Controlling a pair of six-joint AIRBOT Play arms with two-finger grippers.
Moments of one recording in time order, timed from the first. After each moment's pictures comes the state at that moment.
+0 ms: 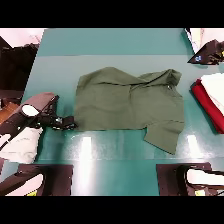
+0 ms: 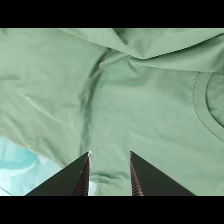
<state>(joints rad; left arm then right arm) -0.04 -1.13 0.56 0.85 -0.95 -1.33 -0.26 -1.43 1.89 -0.97 1.72 1.40</state>
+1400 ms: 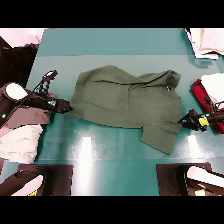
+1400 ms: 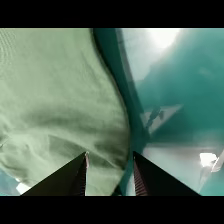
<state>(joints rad) -0.09 -1.06 0.89 1.07 -1.10 -1.34 -0.60 -1.30 0.76 -1.02 1.34 1.27</state>
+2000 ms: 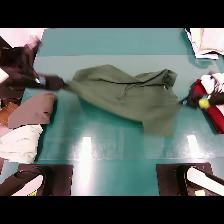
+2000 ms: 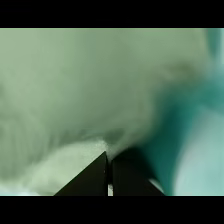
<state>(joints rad) -0.09 -1.04 1.26 1.08 -1.08 -1.38 -0.42 -1.16 1.01 -0.86 1.26 1.26</state>
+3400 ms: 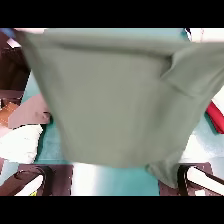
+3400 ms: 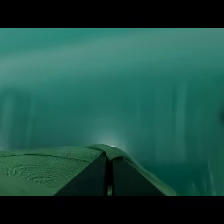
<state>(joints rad) -0.09 -1.00 1.63 1.24 -1.25 -1.48 -0.43 -1.22 1.91 -1.09 1.69 1.57</state>
